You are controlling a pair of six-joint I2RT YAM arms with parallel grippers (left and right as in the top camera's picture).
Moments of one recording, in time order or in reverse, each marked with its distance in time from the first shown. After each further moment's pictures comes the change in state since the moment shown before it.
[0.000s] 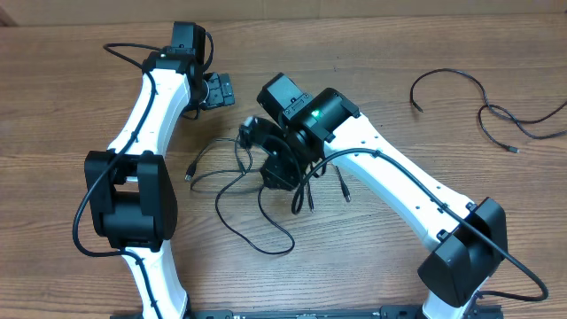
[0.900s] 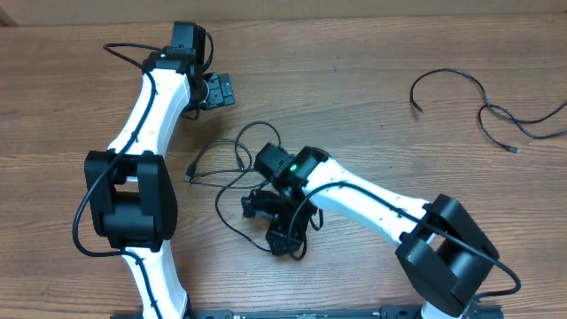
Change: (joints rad) left arm 0.000 0.000 0.000 0.000 0.000 0.000; right arm 0.140 0.000 -0.452 0.252 -0.152 -0.084
